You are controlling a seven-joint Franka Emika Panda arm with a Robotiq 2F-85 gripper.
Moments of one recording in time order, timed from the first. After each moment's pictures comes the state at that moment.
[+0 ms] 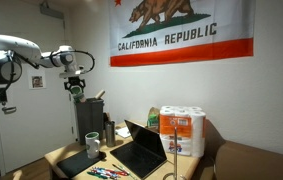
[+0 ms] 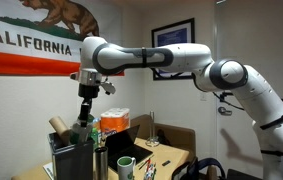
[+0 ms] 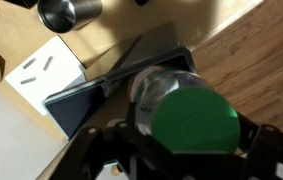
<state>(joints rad) 0.43 0.58 0.24 -1.03 -0.20 1.80 -0.30</state>
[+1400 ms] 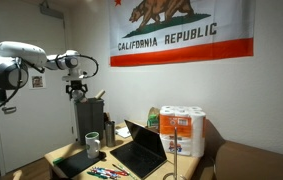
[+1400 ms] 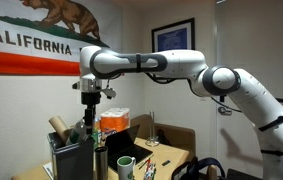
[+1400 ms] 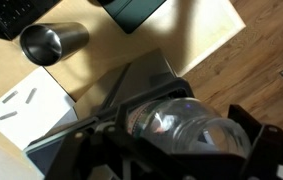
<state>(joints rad) 0.41 0.67 0.25 -0.94 -0.17 1.66 -0.31</state>
